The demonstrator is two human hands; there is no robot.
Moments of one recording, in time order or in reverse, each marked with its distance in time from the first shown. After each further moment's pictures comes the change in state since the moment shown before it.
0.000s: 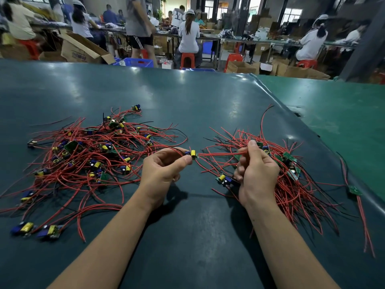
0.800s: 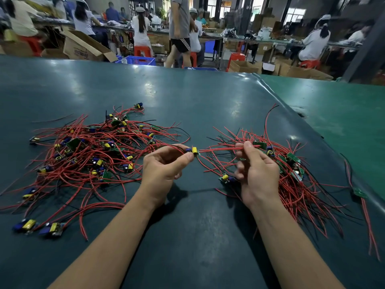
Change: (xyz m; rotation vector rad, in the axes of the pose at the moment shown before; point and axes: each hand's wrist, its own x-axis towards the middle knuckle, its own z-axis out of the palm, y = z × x) left_hand 0.000 0.002 0.001 -0.010 0.063 0.069; right_hand -0.004 -0.004 0.004 0.023 -0.080 0.102
